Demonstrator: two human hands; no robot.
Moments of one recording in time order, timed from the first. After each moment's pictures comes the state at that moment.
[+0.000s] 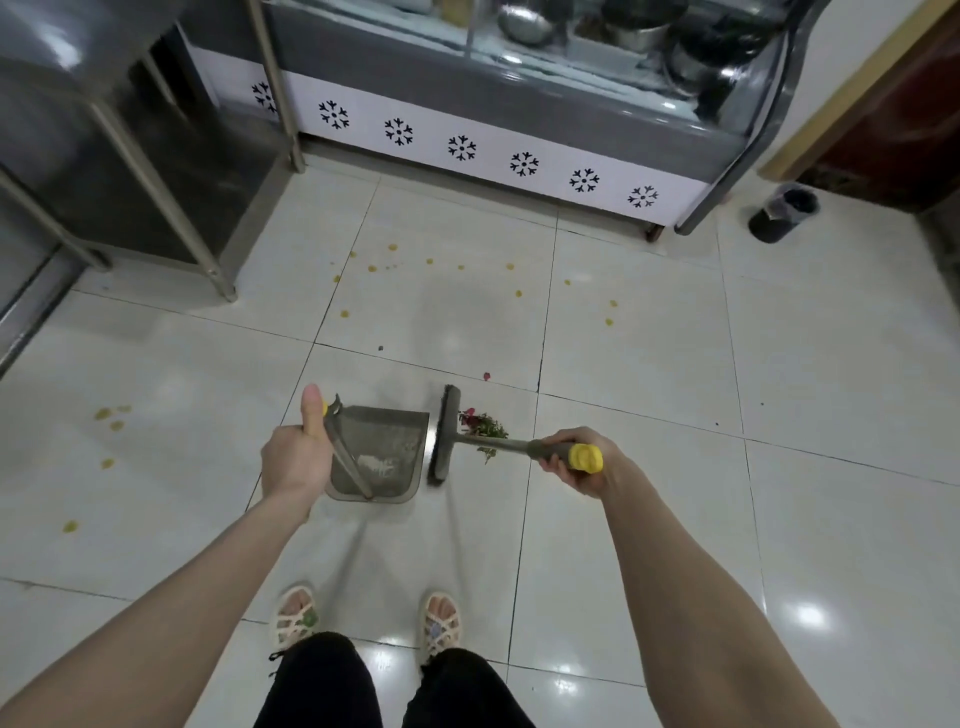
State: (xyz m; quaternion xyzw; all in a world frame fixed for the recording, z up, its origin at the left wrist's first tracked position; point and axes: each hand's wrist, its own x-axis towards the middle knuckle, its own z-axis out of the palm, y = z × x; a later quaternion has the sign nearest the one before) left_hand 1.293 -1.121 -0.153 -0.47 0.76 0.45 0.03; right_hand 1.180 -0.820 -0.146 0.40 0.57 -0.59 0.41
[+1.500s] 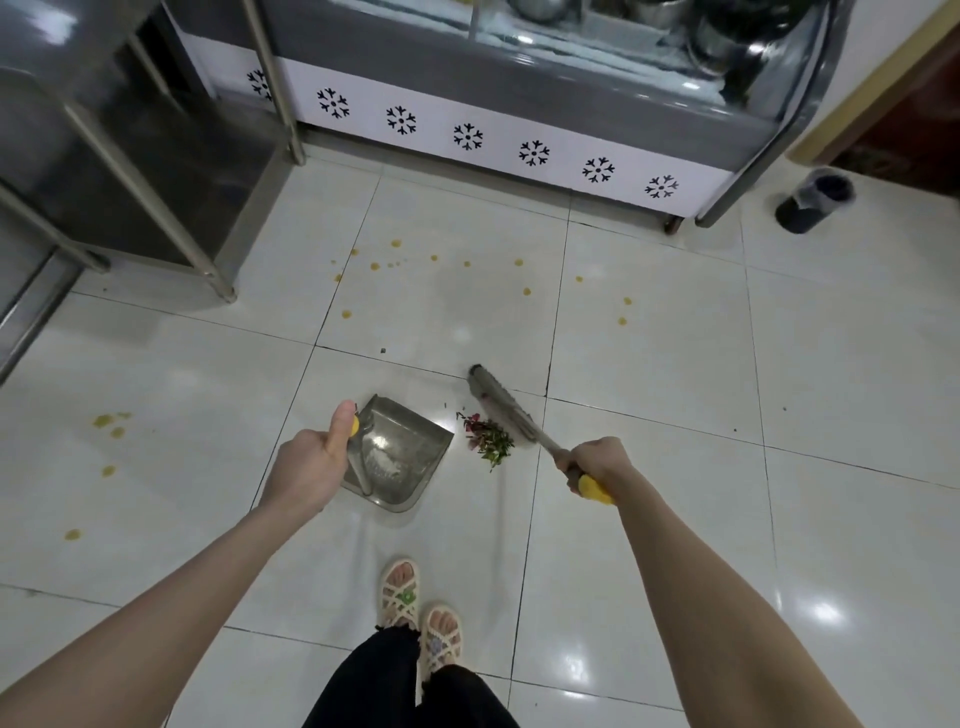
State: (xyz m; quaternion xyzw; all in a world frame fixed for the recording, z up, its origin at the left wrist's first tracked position) left_hand 1.231 -1.113 -0.153 -0.34 0.85 0.39 0.11; right_hand 1.110 -0.802 -0.193 0.30 0.80 -0.39 0.36
